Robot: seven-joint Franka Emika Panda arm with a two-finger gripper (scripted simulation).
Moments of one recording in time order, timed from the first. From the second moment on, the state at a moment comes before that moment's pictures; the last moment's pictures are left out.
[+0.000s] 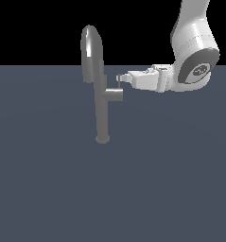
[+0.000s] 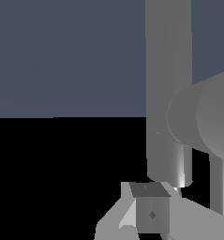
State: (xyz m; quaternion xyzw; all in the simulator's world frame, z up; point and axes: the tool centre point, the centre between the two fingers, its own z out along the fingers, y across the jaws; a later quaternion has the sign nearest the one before) arm 0.048 -0.023 0.245 -0.49 0.51 0.50 0.50
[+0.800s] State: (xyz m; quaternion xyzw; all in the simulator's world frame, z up) arm 0.028 -0.022 0.257 -0.49 0.51 0.50 0.50
